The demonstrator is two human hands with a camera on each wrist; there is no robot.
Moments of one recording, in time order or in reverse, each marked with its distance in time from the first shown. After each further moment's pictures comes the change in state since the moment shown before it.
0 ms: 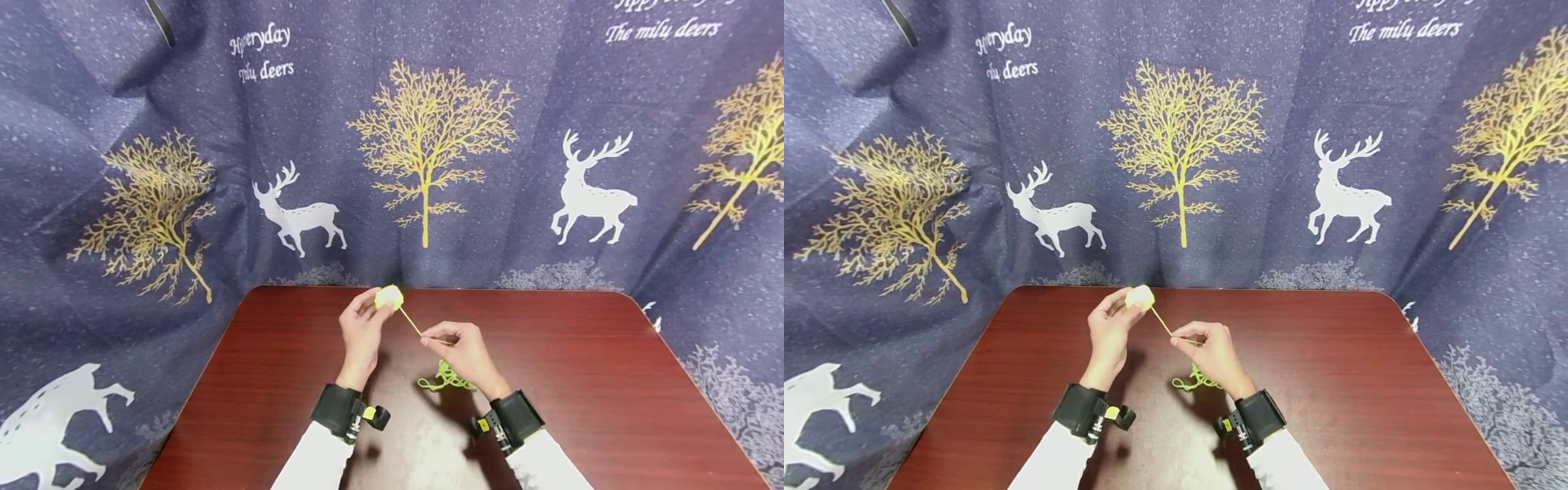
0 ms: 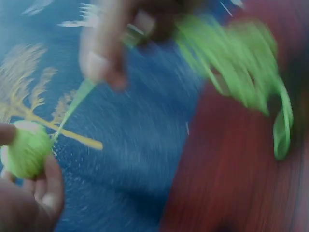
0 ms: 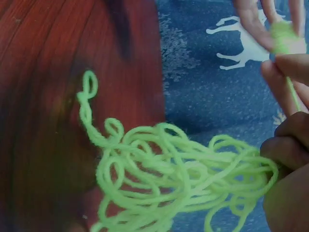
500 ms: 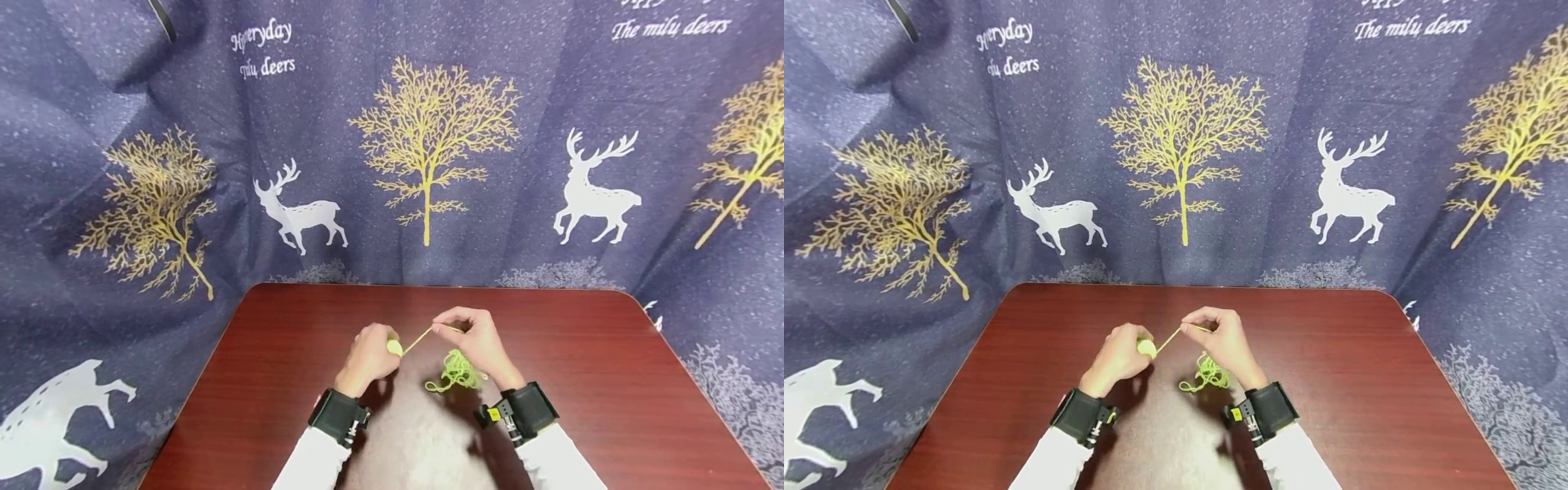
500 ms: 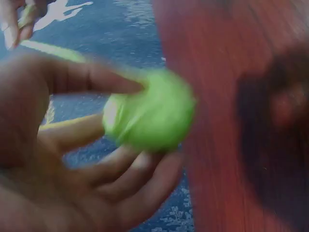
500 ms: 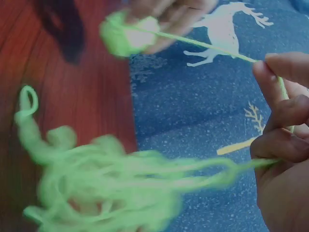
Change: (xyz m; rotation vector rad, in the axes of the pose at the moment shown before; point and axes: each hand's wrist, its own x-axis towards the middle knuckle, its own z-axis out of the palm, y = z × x) left_hand -0.016 -0.007 -0.022 1.213 -0.530 0.011; right_hand 0.011 -0.015 -0.023 0.000 -0.007 0.018
